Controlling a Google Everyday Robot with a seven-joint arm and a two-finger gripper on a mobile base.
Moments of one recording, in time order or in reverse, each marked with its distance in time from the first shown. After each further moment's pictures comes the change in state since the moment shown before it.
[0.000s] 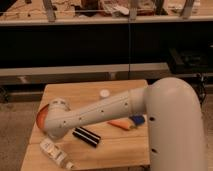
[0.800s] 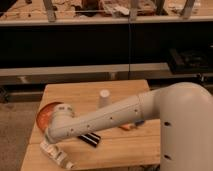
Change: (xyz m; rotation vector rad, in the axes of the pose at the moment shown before) arm 0.006 -0.023 -0.019 0.109 0.152 -0.045
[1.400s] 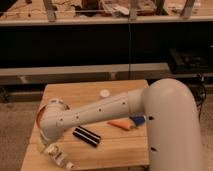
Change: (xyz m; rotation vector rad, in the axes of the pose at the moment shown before) arm -0.017 -0.019 0.011 0.033 -0.207 0.007
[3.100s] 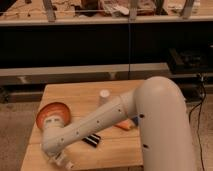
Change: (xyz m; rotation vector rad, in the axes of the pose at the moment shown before) arm -0.032 0.013 0.040 -0.127 0.028 -0.030
